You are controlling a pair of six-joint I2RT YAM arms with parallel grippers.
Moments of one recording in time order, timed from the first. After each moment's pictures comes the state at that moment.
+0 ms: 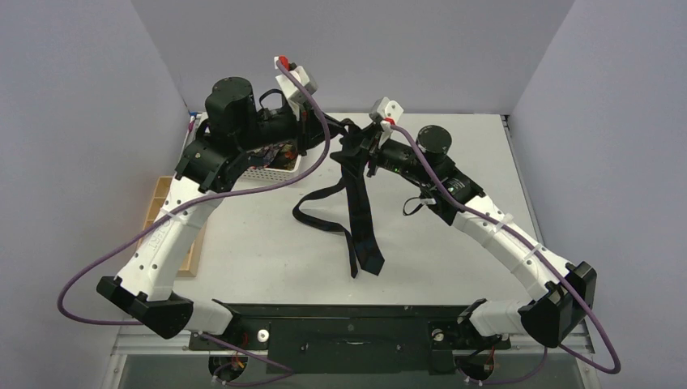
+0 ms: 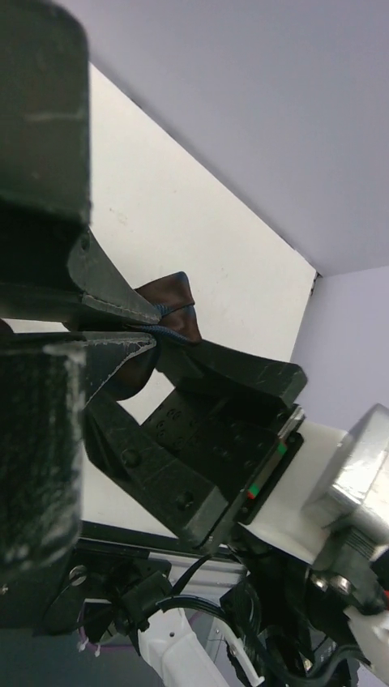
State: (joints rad) left arm -0.53 1.40 1.77 -0.46 0.61 0.05; right arm 0.65 1.31 1.25 0.12 -0.51 0.01
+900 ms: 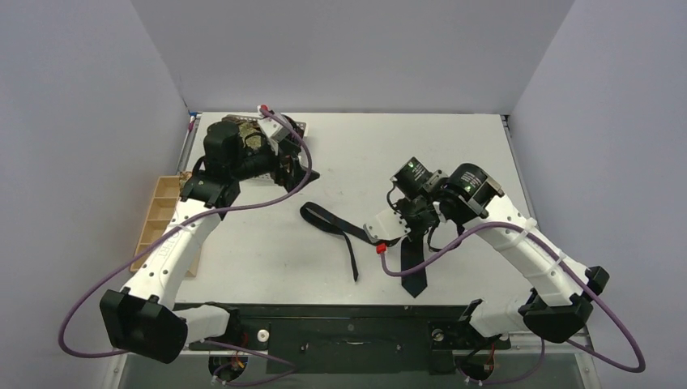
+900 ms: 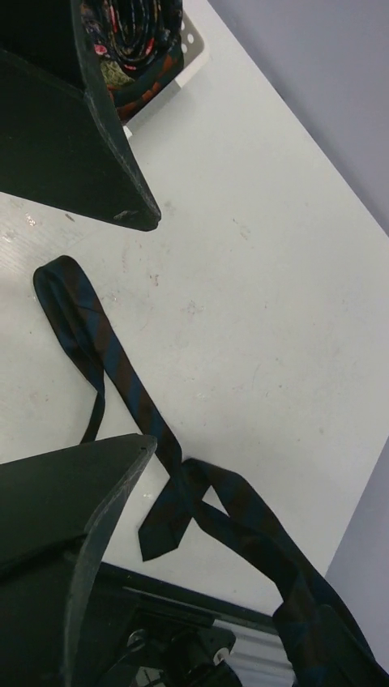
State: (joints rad) left arm -0.28 1.23 1.19 -0.23 0.76 0.08; right arm 0.85 1.36 1.68 -1.51 0.03 -1.30
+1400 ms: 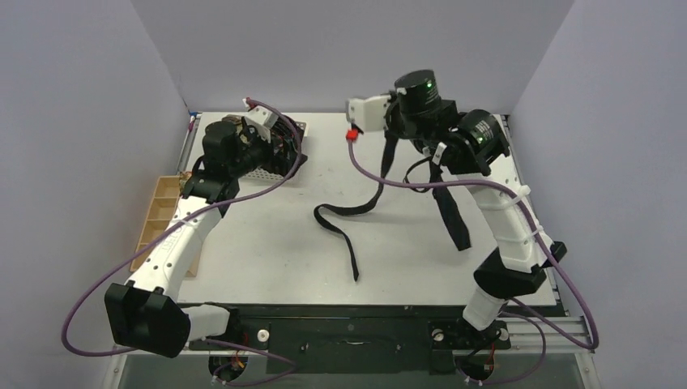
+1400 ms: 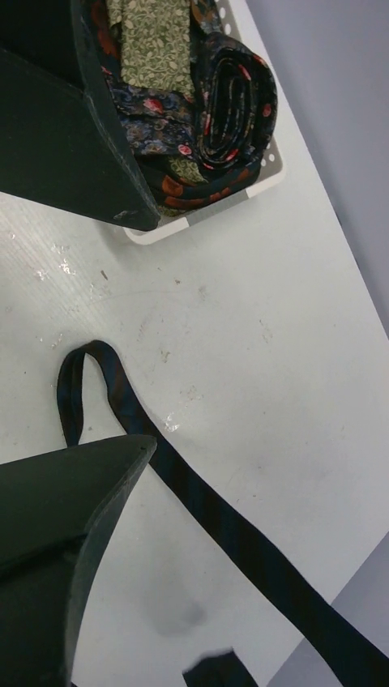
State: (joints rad) left arm -0.25 1.26 1.15 -0.16 0.45 0.00; right arm 0.76 1.64 2.25 -1.27 0.55 -1.32
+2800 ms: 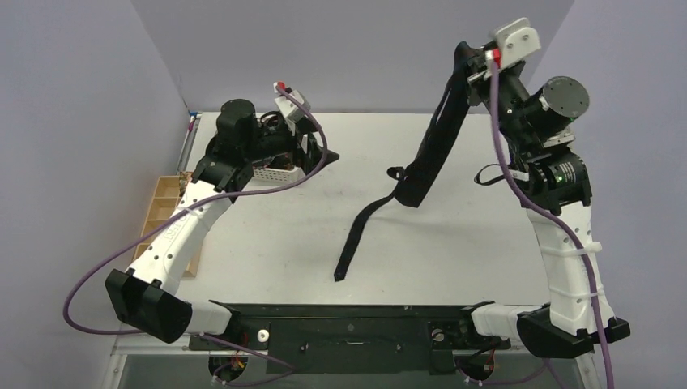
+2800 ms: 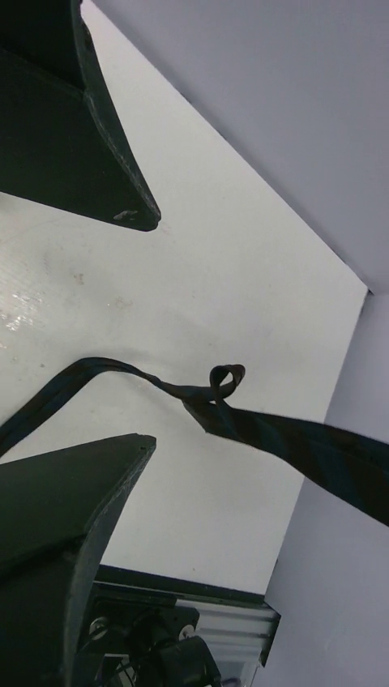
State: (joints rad) left arm -0.37 1.36 1.37 -0.20 0.69 0.06; right arm 0.34 1.28 1.89 -0.44 -0.08 -0.46
